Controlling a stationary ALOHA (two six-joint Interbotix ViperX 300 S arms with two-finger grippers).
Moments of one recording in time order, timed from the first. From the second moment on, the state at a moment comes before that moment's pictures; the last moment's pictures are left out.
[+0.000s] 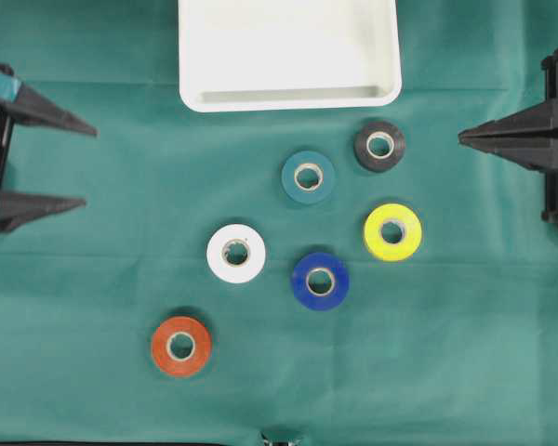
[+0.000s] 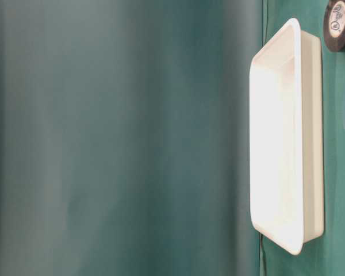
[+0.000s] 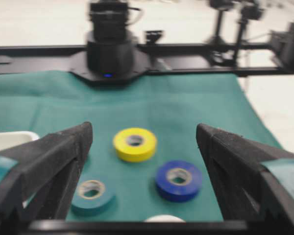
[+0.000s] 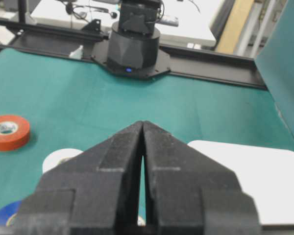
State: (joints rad) left arm -0.13 -0.96 1.14 -0.01 -0.19 0.00; right arm 0.00 -0.93 1.16 0.00 -0.21 0.00
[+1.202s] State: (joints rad) left arm -0.21 -0.53 0.89 -0.01 -0.31 0.04; right arm 0.00 -0.89 1.15 -0.01 -0.21 0.00
